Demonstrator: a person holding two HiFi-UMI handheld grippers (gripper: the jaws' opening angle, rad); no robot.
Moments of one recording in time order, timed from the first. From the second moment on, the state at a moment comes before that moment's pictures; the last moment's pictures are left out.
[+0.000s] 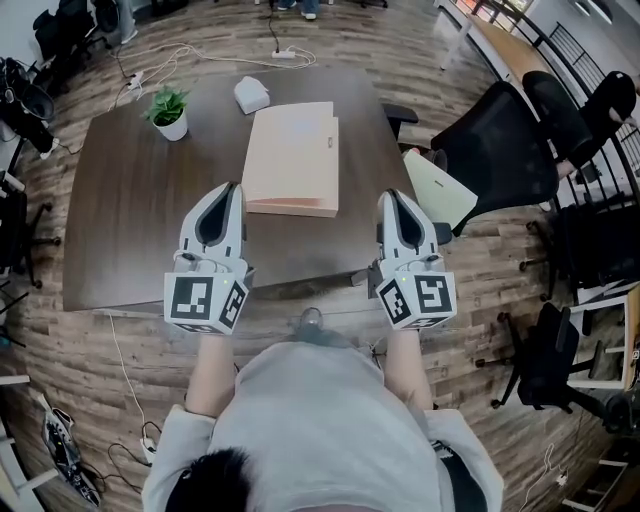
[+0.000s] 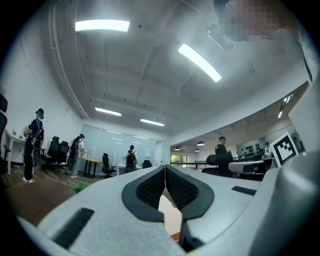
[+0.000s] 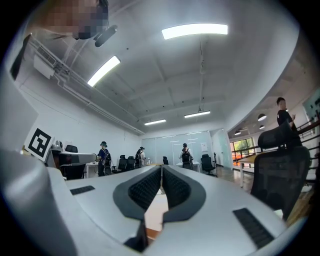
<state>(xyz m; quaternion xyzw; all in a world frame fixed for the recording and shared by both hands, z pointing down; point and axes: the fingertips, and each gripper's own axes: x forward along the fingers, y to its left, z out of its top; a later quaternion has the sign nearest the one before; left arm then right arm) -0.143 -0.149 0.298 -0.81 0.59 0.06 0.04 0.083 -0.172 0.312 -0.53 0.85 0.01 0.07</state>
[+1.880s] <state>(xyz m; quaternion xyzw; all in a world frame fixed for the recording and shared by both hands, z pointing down) -0.088 -0.278 0.399 -0.83 0.55 -0.09 0.00 0.083 -0.297 0.378 -0.50 0.86 -0.06 0.02</state>
